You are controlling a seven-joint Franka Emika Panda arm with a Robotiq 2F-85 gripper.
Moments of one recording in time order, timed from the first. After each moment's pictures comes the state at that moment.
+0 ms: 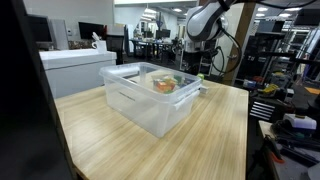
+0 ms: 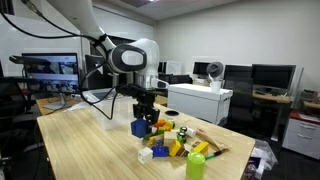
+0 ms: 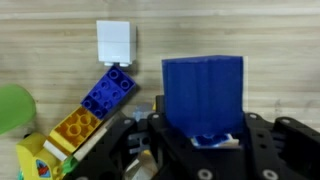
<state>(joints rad) -0.26 0.29 -0.20 -2.11 -0.06 2.34 -0.25</state>
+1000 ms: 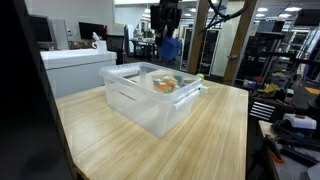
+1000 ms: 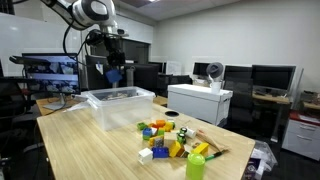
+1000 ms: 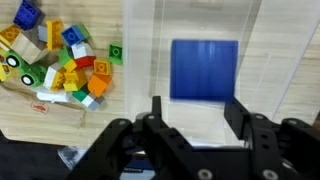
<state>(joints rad) 0.01 -0.09 0.02 -2.08 -0.18 2.12 0.25</state>
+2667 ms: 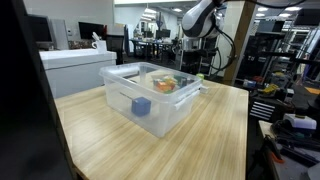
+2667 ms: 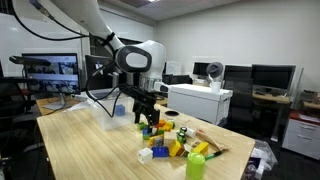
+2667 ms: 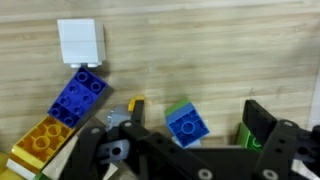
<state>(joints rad) -0.26 0.34 -0.21 -2.03 0.11 2.24 -0.33</state>
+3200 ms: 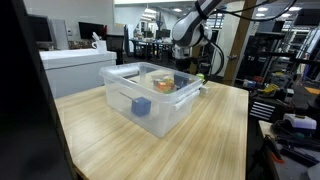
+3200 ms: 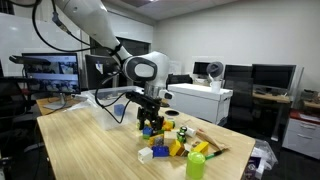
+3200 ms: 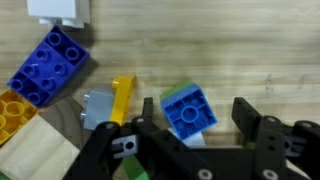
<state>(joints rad) -0.27 0.48 -0.17 -1.91 0.10 2.24 -0.35</state>
